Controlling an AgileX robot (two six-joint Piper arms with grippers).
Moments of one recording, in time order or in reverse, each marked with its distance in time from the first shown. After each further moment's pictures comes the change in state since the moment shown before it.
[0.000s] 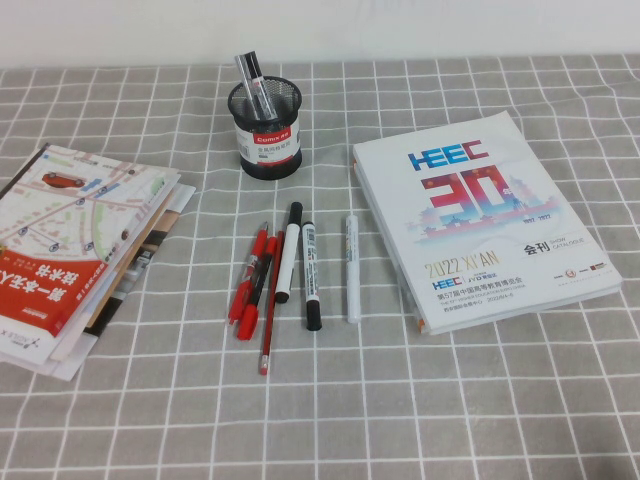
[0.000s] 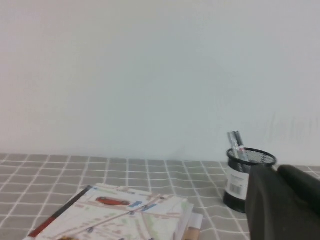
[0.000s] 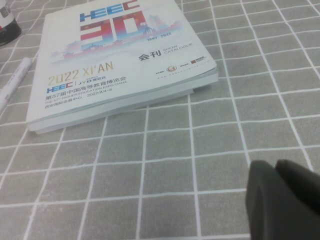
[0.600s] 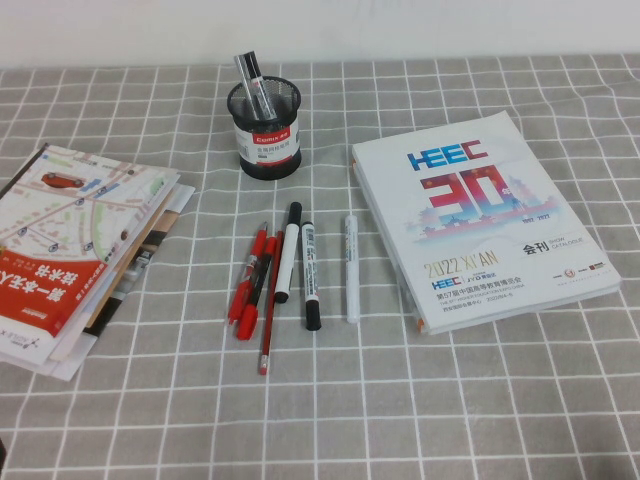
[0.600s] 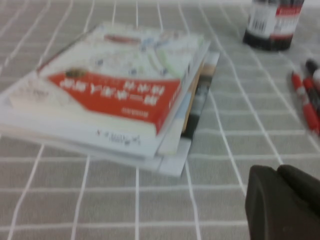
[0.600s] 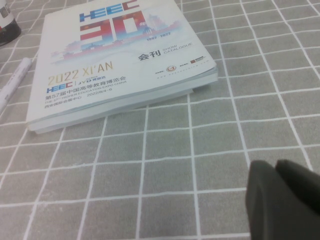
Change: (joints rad) right arm 0.000 0.000 0.000 0.000 0.000 0.000; left arm 0.023 -0.085 0.032 0.035 0.478 0.000
